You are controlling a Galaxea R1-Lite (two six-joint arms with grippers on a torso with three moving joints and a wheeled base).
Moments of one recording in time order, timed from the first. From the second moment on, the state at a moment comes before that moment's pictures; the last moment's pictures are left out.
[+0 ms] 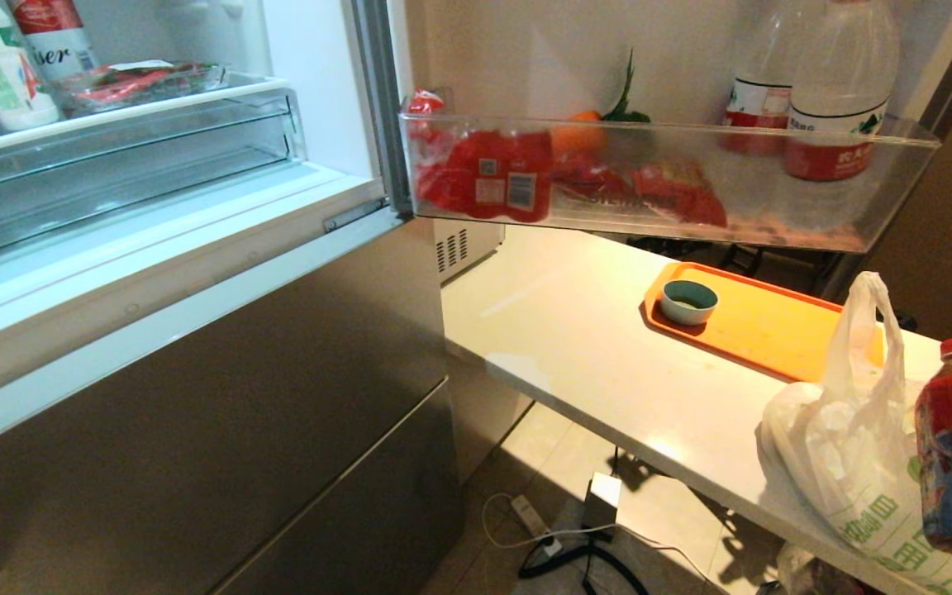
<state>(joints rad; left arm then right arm) 0.00 0.00 0.00 0.00 0.00 0.03 -0.39 1.36 -0.79 0.18 0.03 0.04</state>
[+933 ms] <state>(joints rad) 0.00 0.00 0.00 0.00 0.00 0.03 -0.42 1.74 -0.77 -0.19 0.17 0.16</state>
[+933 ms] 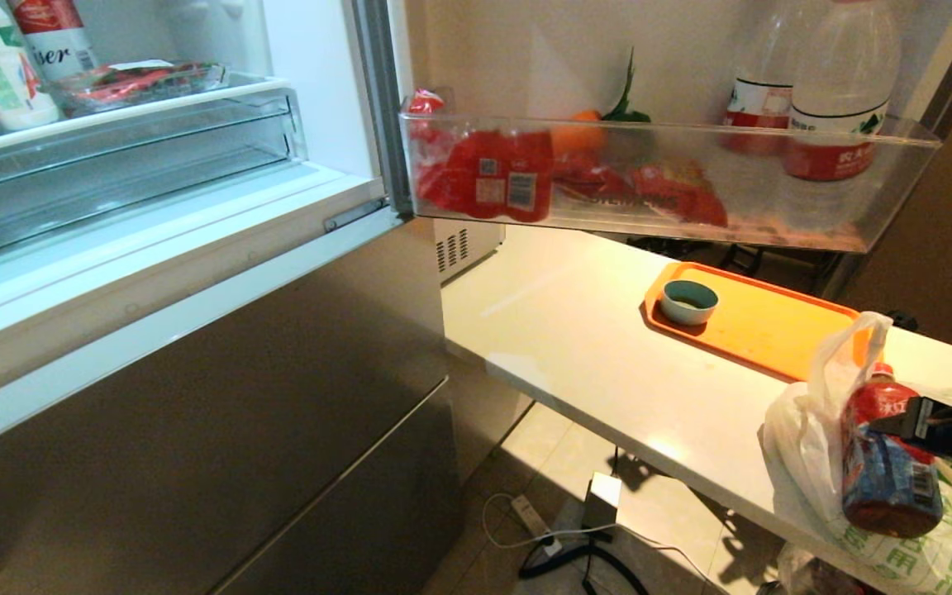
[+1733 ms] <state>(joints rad) 0.00 0.00 0.00 0.00 0.00 0.03 -0.45 1.88 -0.90 -0.18 0.35 0.31</state>
